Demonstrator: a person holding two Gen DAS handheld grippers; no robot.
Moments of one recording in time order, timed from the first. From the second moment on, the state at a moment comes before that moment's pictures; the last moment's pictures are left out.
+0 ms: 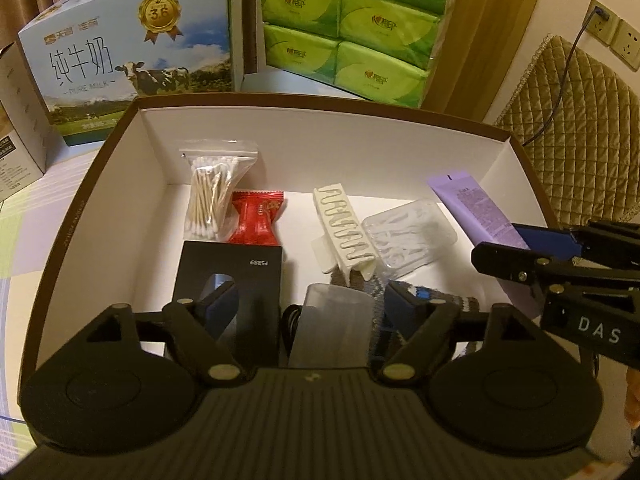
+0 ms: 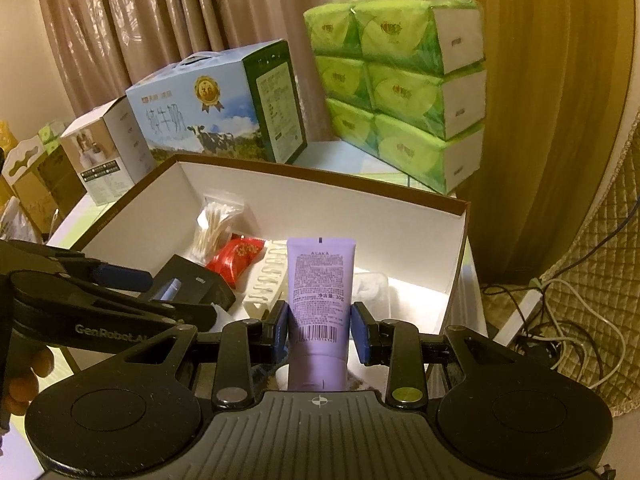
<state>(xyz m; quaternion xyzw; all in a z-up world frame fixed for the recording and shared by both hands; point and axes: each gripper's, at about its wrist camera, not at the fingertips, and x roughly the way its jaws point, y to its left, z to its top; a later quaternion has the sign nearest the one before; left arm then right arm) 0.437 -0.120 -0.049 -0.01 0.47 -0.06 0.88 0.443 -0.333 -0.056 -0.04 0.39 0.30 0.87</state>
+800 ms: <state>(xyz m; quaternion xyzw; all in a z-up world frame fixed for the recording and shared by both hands) 0.418 -0.088 -0.034 -0.01 0.45 -0.01 0.89 0.427 -0.327 -0.054 -0.04 0.36 0.31 0.88</state>
